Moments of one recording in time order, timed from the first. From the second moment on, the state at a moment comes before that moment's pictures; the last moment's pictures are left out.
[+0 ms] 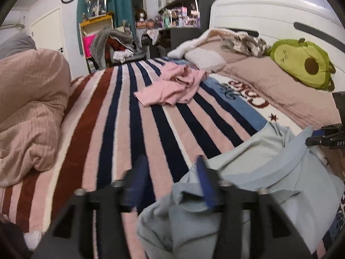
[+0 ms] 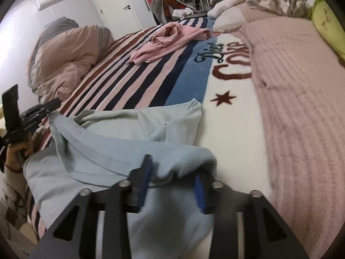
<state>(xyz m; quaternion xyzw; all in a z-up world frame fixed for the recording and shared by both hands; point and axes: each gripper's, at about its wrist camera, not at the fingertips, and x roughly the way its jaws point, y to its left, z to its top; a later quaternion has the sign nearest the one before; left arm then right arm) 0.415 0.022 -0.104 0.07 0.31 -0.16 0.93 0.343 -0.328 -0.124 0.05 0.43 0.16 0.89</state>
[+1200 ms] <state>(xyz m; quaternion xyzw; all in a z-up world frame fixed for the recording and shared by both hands) 0.286 0.058 -0.160 -0.07 0.42 -0.24 0.87 0.254 -0.264 -0.112 0.06 0.44 0.23 0.87</state>
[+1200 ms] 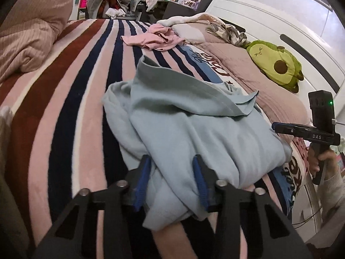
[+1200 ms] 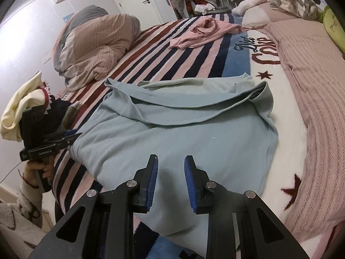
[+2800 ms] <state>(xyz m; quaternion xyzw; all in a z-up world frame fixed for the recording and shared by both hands) 0.384 -0.017 -0.155 0.07 0.46 -0.29 0.84 0.358 -0.259 -0.143 0.01 0.46 0.26 0.85</state>
